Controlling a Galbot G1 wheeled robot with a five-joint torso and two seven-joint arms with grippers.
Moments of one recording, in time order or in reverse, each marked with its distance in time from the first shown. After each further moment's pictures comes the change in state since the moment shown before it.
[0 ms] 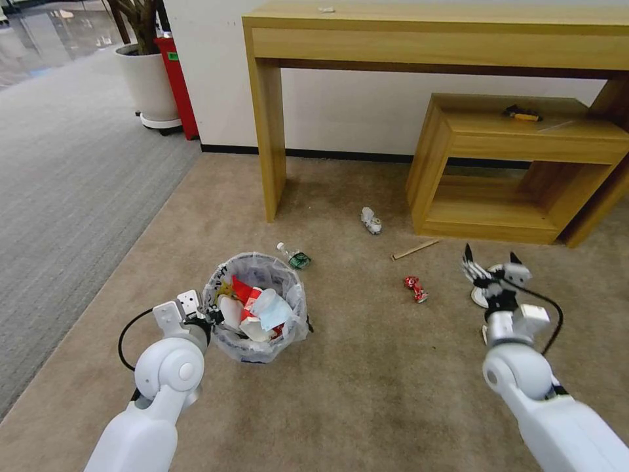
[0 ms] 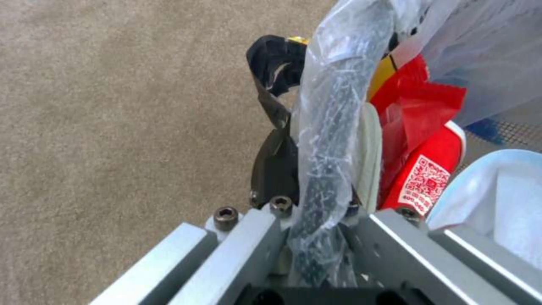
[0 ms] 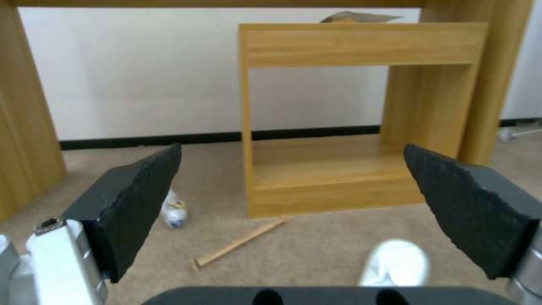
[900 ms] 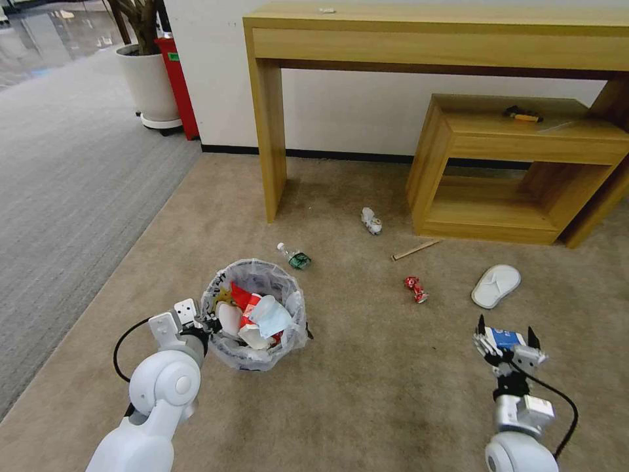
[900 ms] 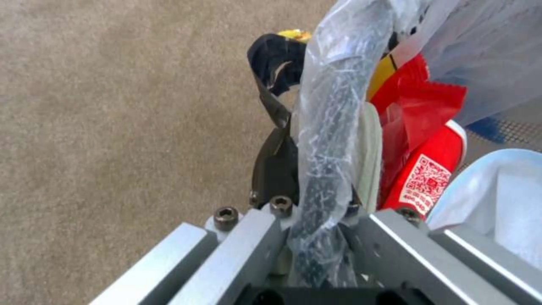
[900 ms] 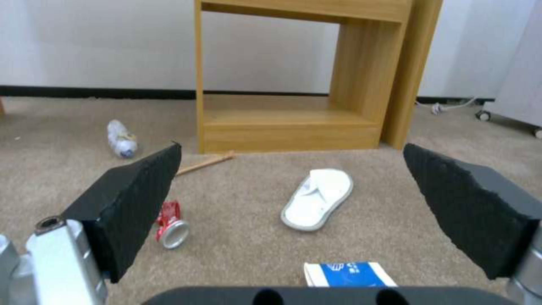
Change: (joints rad) left arm 0.054 -0.002 -0.019 -0.023 0.024 -0.011 0.041; right arm -0.239 0.216 0.134 -0.083 -0.220 0.178 -0.046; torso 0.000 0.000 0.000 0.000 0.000
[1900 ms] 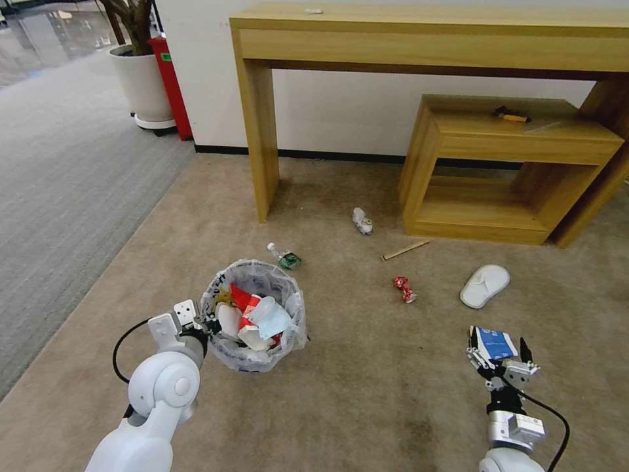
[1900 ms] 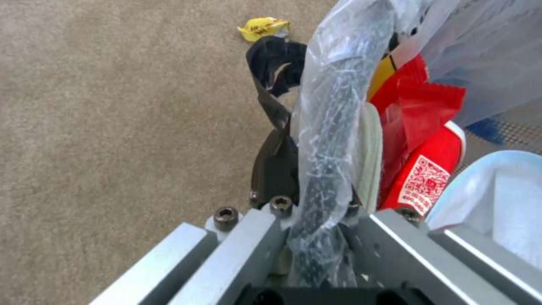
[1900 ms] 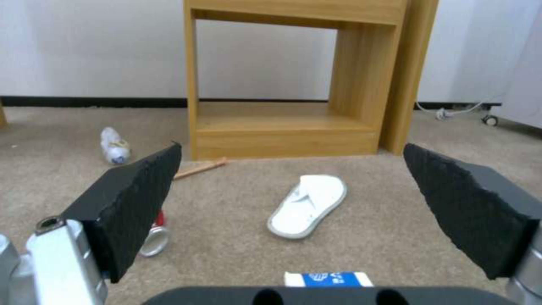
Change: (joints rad) left arm 0.010 0.005 -0.003 -0.007 -0.002 -0.002 -0.003; right arm 0.018 0.028 -0.018 -0.052 -0.020 0.076 -0.037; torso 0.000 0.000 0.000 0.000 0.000
